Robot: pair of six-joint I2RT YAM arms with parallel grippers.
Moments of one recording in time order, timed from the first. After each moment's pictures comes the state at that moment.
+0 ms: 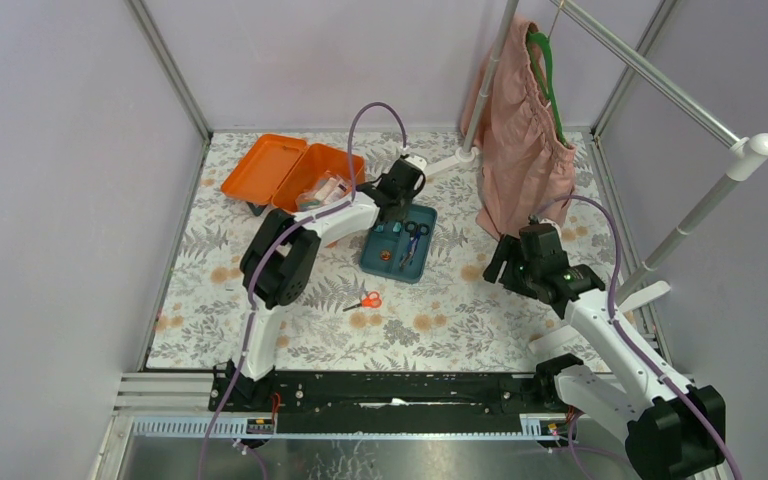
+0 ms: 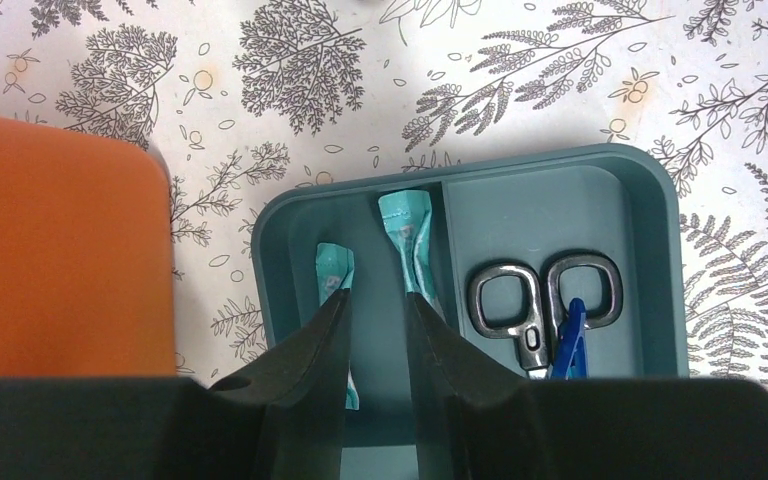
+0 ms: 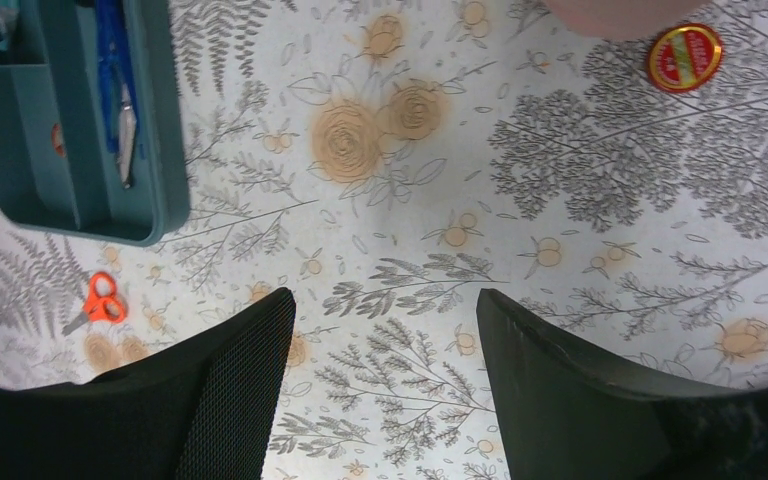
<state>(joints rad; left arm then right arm) -0.63 2.12 1.59 -0.31 -0.27 -0.12 0.32 0.94 0.65 -0.60 0.04 0.63</state>
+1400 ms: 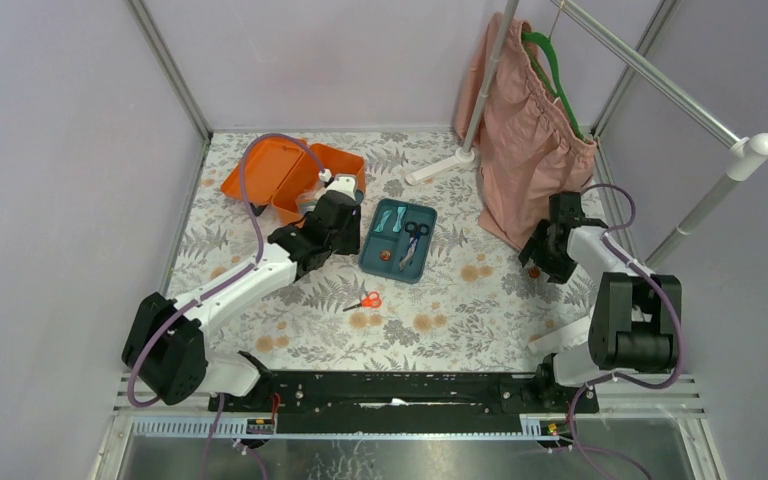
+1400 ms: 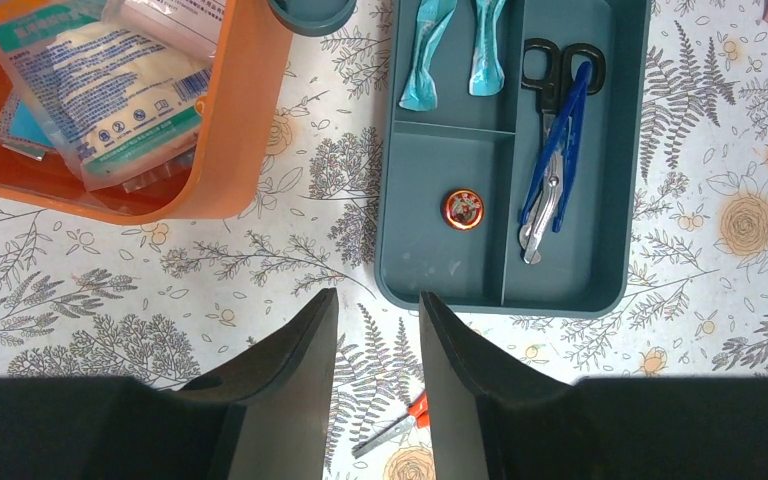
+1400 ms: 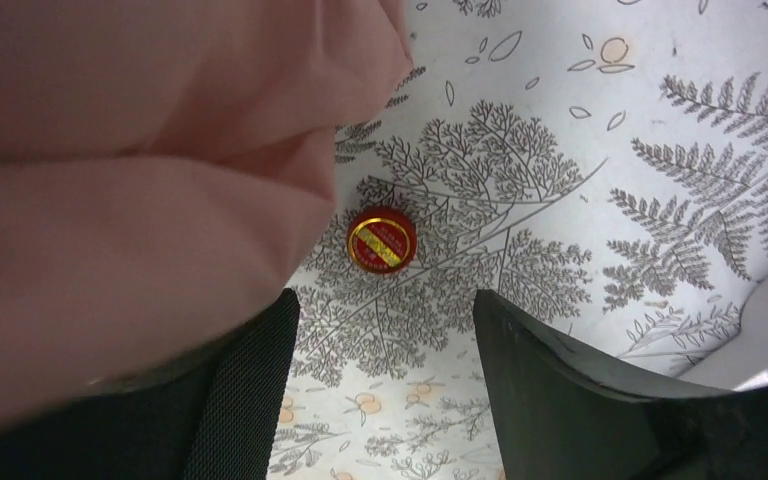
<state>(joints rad) -0.62 1.36 0.97 -0.36 -0.25 -0.41 -0.07 1.46 0.86 -0.62 0.11 0.52</state>
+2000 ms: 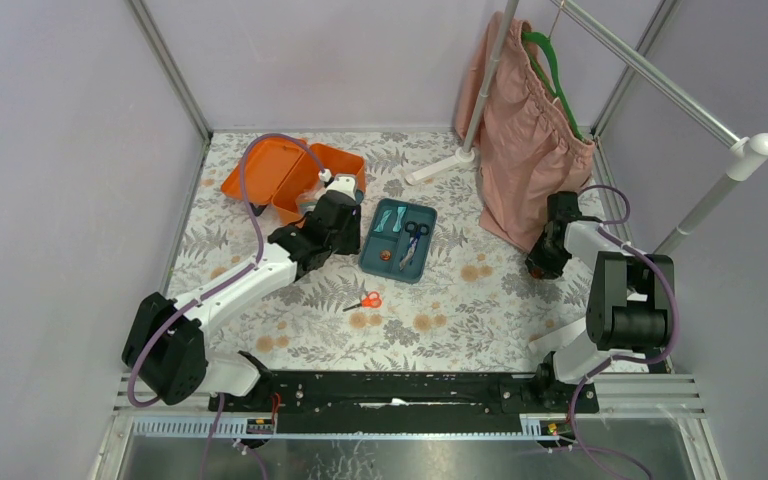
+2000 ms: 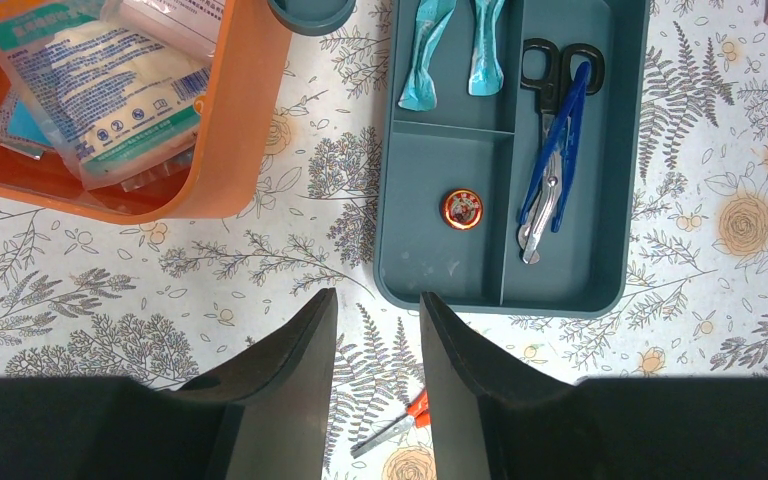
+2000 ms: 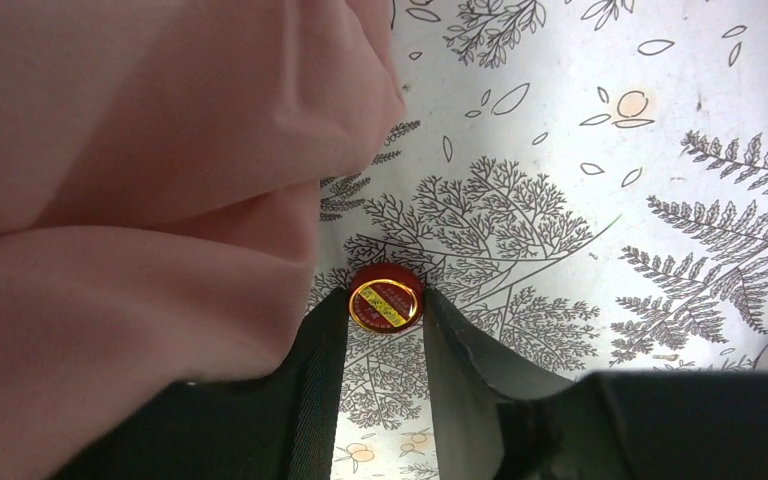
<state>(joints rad) -0.62 1.36 0.97 -0.36 -0.24 -0.41 -0.08 1.60 0.87 -0.56 0.12 0.50</state>
